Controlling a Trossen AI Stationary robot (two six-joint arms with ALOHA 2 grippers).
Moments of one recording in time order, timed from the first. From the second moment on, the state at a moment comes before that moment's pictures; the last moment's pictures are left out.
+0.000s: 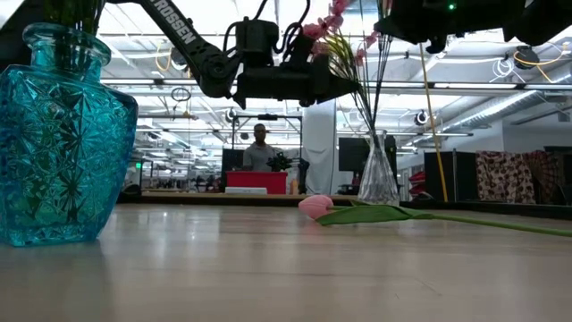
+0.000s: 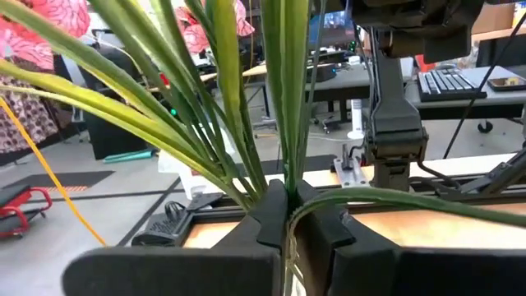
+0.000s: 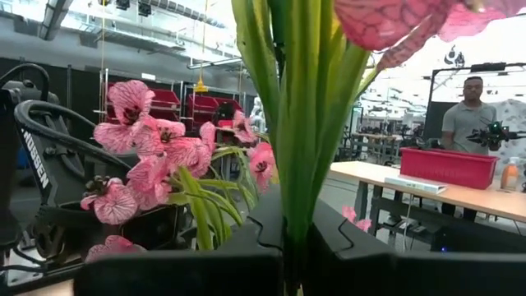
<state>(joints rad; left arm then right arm) 0.33 1.98 1.19 0.85 0.26 0.17 -0.12 0.96 0.50 0.78 0.57 -0.22</state>
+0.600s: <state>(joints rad) 0.33 1.98 1.19 0.85 0.29 0.19 -0.06 0.80 0.50 0.64 0.58 -0.17</state>
